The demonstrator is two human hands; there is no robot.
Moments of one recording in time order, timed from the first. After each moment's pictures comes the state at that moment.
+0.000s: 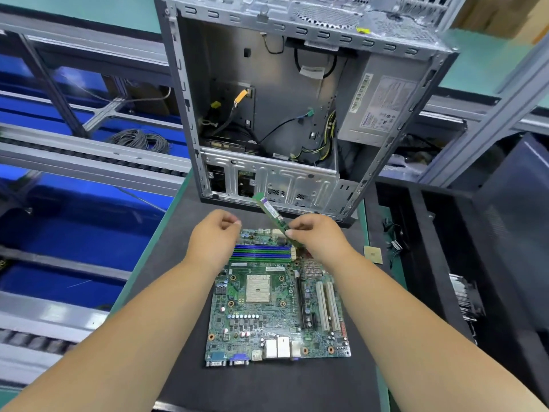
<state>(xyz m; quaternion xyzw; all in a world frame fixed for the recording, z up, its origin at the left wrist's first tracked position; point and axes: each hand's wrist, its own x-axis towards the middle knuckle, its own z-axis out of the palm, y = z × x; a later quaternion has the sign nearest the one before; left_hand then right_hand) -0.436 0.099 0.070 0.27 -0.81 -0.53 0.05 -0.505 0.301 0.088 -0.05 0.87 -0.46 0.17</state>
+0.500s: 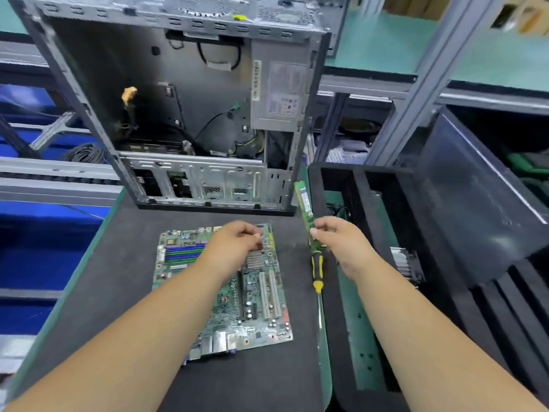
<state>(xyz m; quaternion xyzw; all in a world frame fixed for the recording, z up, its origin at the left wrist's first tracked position) -0.453 0.234 0.084 0.16 -0.78 -0.60 -0.07 -0.498 0.458 0.082 0.07 0.78 -0.60 0.14</state>
